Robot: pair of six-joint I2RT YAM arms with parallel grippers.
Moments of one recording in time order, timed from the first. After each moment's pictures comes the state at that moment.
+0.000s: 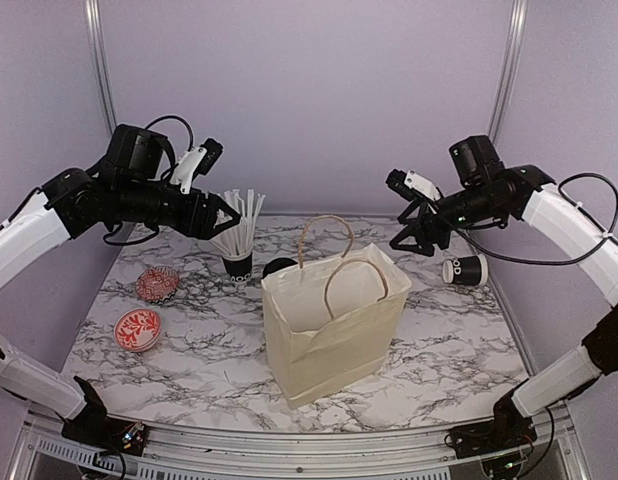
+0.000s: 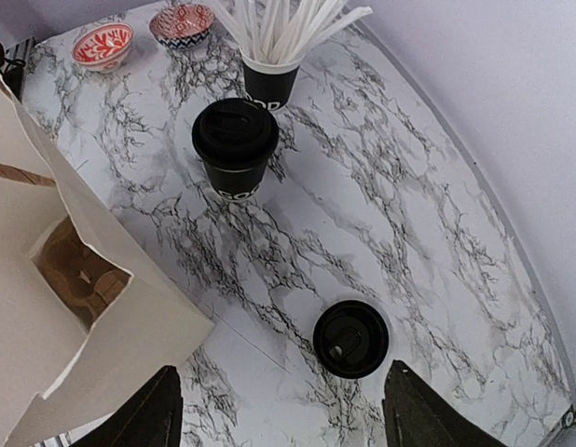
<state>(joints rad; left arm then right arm) -0.69 1.31 1.44 -0.70 0.13 -0.12 0.42 1.40 1.51 -0.91 -0.50 -0.60</state>
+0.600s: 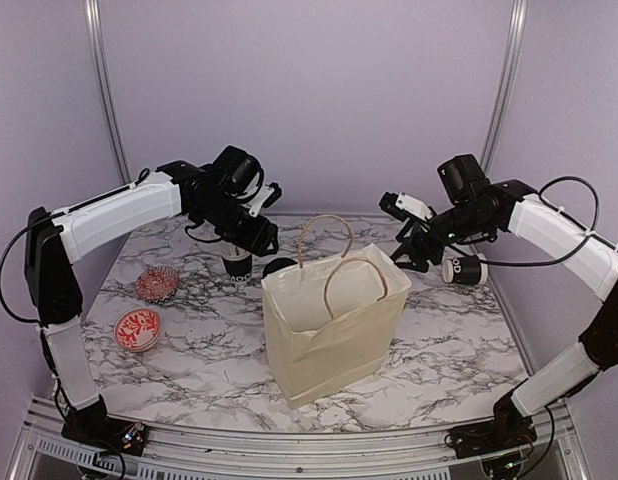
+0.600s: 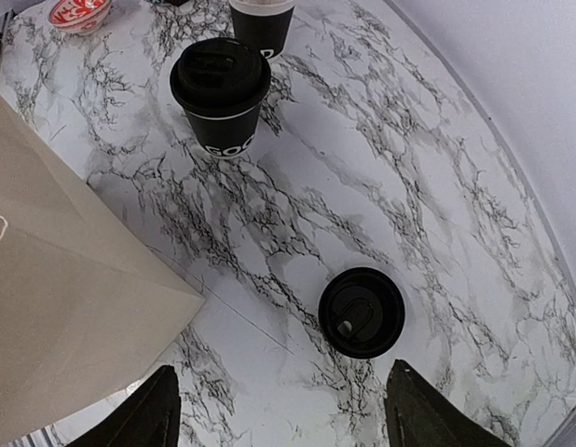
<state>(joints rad) -0.69 1.85 1.76 -0.86 0.04 -0.09 0.42 1.44 1.38 -0.83 -0.43 -0.60</state>
